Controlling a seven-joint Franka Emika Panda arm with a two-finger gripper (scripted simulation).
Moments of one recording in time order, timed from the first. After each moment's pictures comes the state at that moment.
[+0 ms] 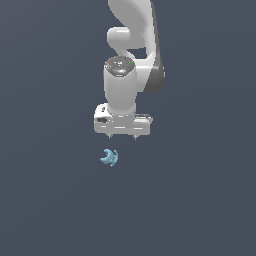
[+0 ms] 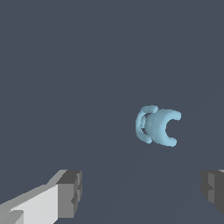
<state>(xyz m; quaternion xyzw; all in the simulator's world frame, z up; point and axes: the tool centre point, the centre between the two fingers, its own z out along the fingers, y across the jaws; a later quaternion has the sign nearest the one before) 0.006 -0.021 0.177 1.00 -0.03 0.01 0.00</state>
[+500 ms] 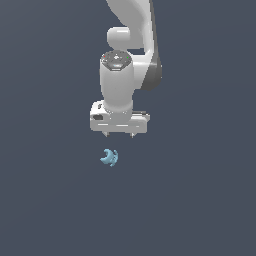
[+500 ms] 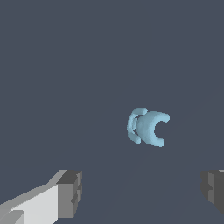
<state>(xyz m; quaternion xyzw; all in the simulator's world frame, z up) 0.007 -0.033 0.188 1.00 -0.02 0.01 0.01</state>
